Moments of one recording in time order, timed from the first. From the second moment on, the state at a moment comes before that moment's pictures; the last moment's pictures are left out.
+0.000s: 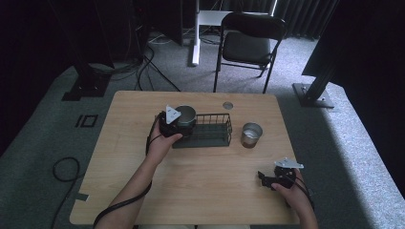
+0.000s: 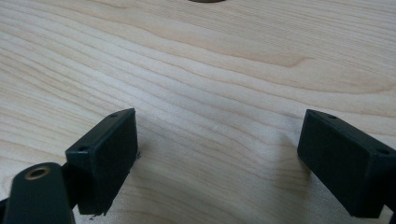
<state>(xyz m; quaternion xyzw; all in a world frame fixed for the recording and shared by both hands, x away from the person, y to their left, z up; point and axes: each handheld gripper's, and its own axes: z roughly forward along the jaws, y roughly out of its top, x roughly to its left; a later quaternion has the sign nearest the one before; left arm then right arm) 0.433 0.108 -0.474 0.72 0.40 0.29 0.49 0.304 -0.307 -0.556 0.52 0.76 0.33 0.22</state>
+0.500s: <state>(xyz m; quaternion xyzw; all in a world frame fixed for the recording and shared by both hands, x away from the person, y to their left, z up) 0.415 0.121 -0.468 0.73 0.39 0.27 0.50 0.304 -0.307 -0.556 0.52 0.76 0.33 0.22</state>
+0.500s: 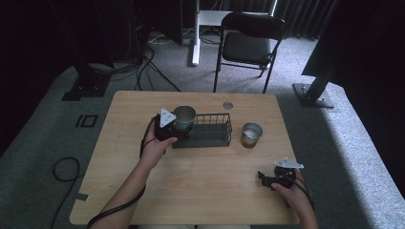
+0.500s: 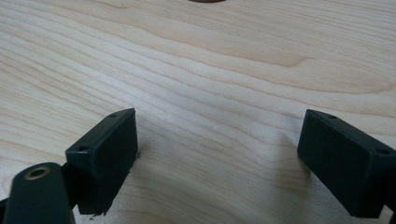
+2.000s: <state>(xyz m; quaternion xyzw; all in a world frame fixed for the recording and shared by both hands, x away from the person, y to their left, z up) 0.356 0.176 -0.479 0.74 0.39 0.27 0.48 0.304 -0.307 -0.556 0.52 0.76 0.33 0.22</state>
